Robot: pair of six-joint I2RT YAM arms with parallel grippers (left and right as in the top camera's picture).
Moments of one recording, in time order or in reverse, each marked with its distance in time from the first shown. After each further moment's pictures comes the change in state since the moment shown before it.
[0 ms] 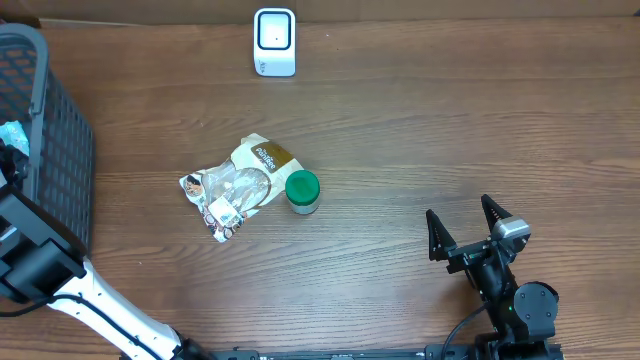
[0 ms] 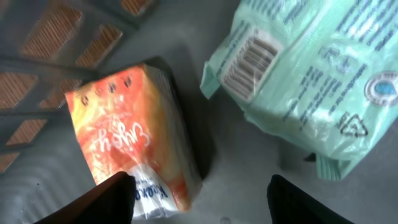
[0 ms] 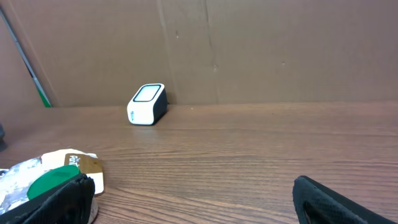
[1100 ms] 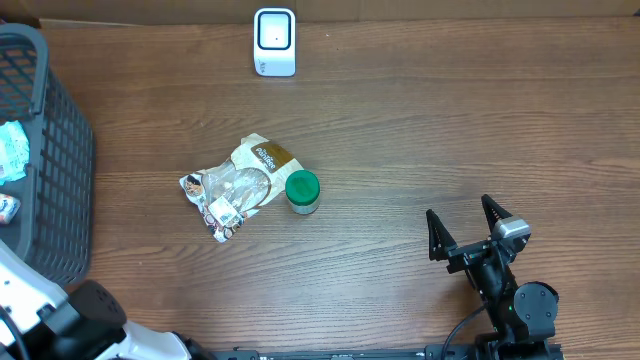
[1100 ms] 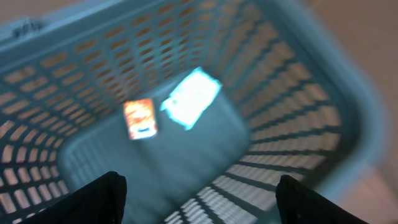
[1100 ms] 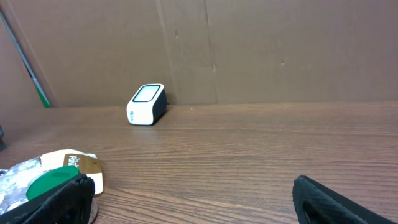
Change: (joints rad) left arm -0.041 -0.523 0.289 -0.348 0.214 -0.227; right arm 0.000 0.000 0.000 -0.001 0.000 0.000
